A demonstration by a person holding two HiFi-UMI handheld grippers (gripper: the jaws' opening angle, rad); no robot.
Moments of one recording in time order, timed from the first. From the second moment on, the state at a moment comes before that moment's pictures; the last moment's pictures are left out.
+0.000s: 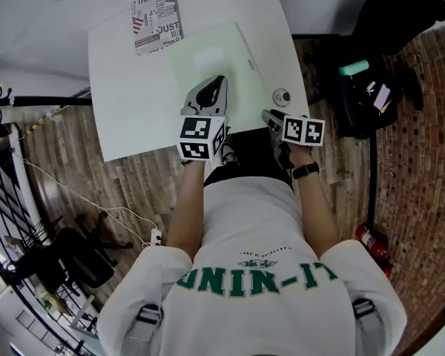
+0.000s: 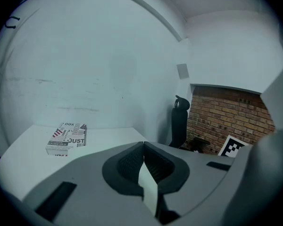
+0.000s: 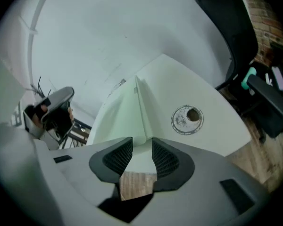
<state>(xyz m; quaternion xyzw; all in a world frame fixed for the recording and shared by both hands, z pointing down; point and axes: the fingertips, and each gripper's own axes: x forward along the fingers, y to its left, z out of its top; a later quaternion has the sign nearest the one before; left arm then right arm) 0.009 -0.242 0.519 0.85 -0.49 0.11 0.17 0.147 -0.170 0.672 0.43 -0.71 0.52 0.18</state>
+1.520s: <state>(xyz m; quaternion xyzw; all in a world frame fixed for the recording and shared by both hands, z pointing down) -0.025 -0.241 0.572 0.82 -0.50 0.14 0.23 0.109 -0.174 0.583 0.40 -0.78 0.47 0.12</state>
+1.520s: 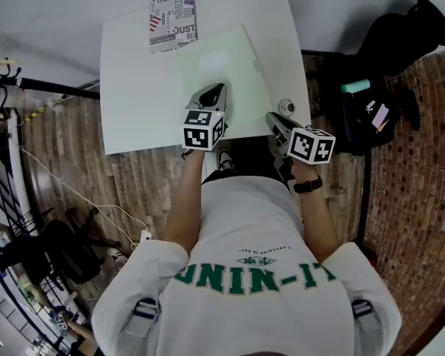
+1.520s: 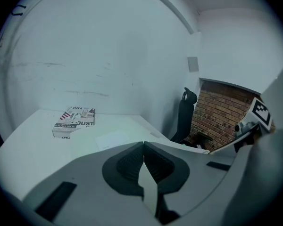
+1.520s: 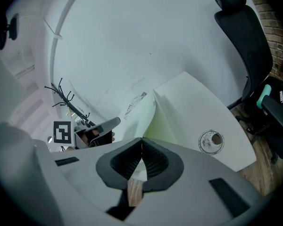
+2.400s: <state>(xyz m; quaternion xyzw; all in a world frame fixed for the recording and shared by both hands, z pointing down) -0.018 -0.252 0.626 0.82 -0.45 0.22 0.29 0.099 -0.172 0.556 0.38 -0.81 0.42 0.12</state>
